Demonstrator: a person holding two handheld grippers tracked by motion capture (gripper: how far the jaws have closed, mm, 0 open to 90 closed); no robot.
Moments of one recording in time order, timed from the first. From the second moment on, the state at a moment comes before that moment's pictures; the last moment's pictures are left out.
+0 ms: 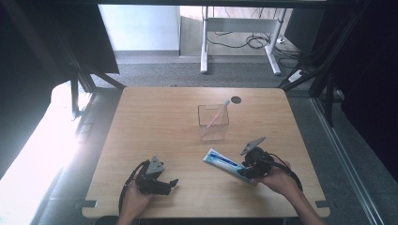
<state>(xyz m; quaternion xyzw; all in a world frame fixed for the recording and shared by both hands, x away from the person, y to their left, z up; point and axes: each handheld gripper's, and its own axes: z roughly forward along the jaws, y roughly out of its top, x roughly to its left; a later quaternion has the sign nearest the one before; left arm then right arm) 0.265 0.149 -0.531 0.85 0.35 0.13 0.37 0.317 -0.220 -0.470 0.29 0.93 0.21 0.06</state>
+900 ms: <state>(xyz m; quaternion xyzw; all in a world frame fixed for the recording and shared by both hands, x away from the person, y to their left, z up) 0.266 0.149 -0.532 0.85 0.35 0.13 0.37 0.353 -0.177 -0.492 0.24 0.96 0.12 0.04</state>
